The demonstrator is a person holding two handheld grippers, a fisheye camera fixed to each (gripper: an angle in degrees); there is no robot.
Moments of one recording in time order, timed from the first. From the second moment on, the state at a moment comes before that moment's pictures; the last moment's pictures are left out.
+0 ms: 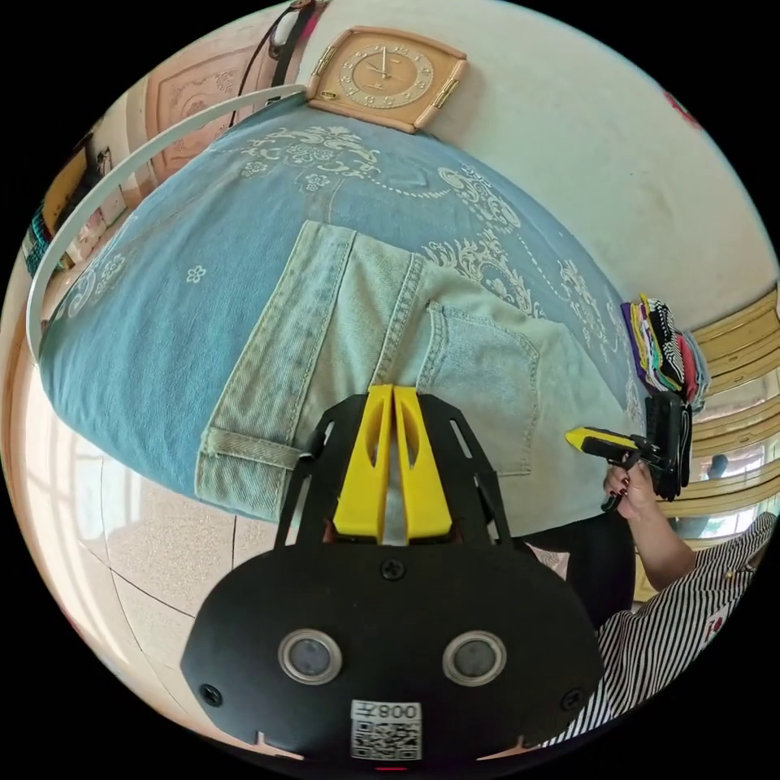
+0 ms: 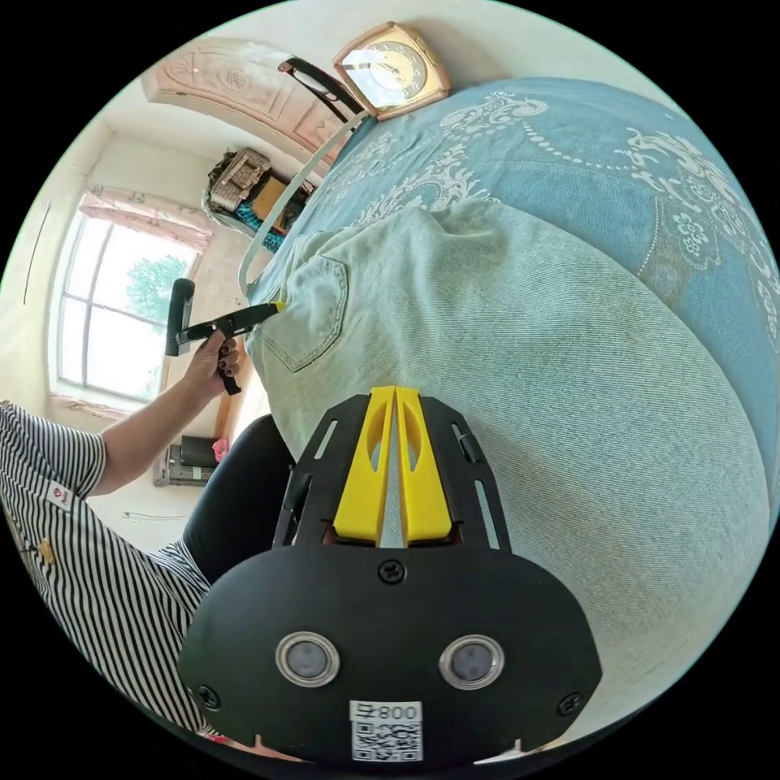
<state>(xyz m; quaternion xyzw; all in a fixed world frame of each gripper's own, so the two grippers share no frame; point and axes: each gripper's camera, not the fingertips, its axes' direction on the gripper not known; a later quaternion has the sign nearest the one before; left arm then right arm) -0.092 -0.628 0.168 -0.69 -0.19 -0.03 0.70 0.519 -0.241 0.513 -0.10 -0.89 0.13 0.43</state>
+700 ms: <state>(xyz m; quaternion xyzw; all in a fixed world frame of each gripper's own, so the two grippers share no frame) -0.067 -0.555 0.345 -0.80 0.20 0.15 0.54 0.433 -0.368 0.605 -0.03 -0.86 0.07 0.50</state>
